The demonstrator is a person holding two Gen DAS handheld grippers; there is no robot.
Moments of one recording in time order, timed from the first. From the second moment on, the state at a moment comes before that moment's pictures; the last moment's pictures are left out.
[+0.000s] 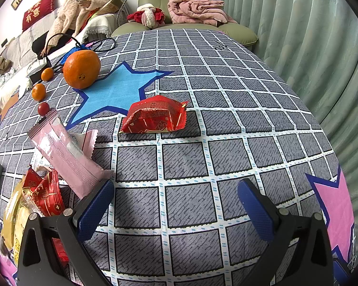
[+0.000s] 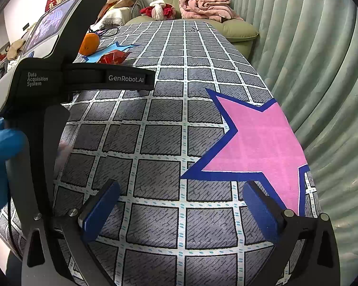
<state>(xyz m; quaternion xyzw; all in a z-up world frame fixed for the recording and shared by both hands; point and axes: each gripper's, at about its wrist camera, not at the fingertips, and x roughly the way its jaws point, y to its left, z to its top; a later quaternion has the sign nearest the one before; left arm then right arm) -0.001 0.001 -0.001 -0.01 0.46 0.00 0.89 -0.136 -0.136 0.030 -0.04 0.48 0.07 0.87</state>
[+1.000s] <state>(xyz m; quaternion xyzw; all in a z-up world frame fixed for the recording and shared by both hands) -0.055 0.169 0.024 0.01 0.51 0.00 0.86 -0.090 -0.088 0.041 0.02 0.53 0.14 0.84</state>
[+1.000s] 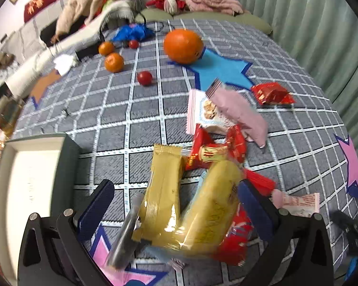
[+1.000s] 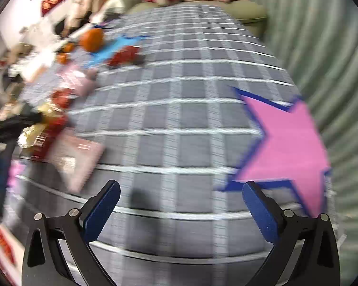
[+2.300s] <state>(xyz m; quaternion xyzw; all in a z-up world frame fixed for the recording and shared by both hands) -0.114 0.159 0.065 0.03 0.46 -0.11 0.88 -0.071 -0.049 0.004 -0.06 0.51 0.13 0.85</state>
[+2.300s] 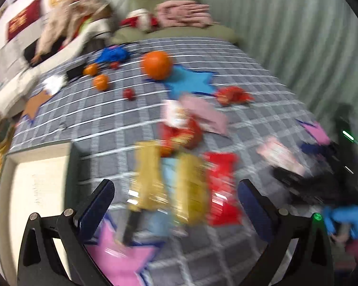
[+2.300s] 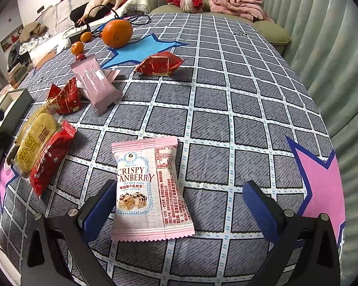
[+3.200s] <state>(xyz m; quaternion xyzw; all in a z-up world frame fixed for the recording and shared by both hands) -0.100 0.095 0.004 0.09 0.51 -0.12 0.85 -0.074 -0.052 0.006 -0.06 0.49 0.13 0.86</state>
